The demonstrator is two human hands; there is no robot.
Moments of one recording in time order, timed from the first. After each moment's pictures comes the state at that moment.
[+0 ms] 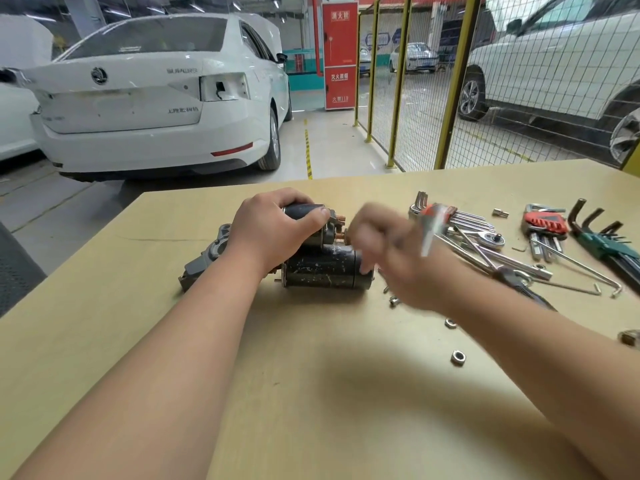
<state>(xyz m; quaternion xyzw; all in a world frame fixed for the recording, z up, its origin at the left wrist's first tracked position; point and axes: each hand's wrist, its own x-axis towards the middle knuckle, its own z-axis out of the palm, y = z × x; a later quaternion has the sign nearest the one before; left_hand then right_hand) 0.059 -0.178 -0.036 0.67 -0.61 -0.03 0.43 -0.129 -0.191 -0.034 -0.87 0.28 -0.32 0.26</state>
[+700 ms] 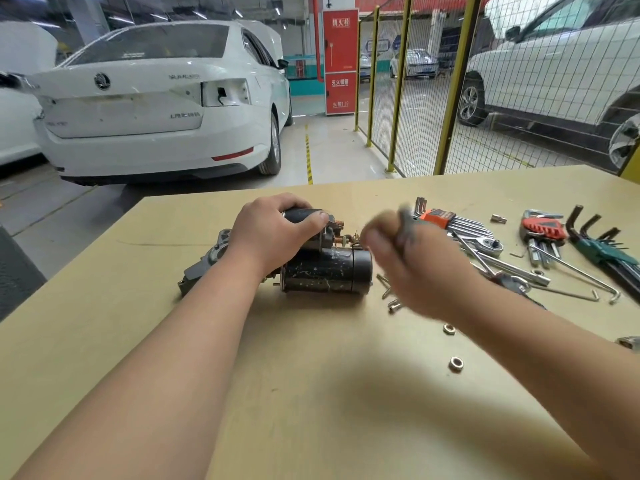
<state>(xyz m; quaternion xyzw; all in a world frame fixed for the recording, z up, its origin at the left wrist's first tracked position) 0.062 -0.183 -0.034 0.67 -0.61 -0.03 0.42 -0.152 -0.180 -0.035 -0.87 0.31 -0.38 0.07</state>
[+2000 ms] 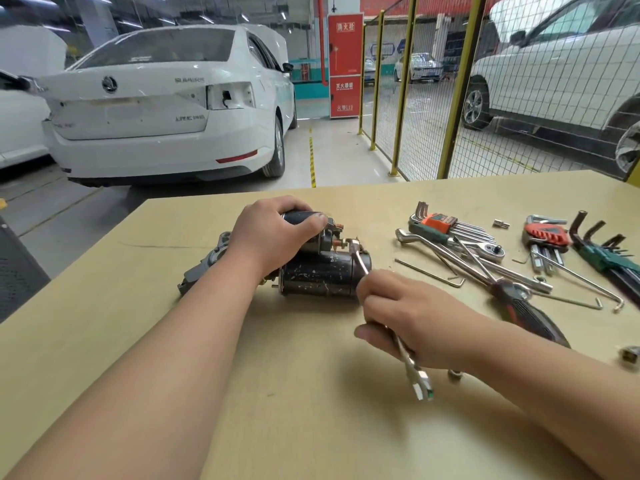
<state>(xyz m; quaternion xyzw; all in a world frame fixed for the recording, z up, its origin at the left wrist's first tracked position) 0.062 -0.186 -0.033 0.68 -0.60 -0.04 0.42 -0.166 -0.175 -0.066 -0.96 0.09 -0.27 -0.04</state>
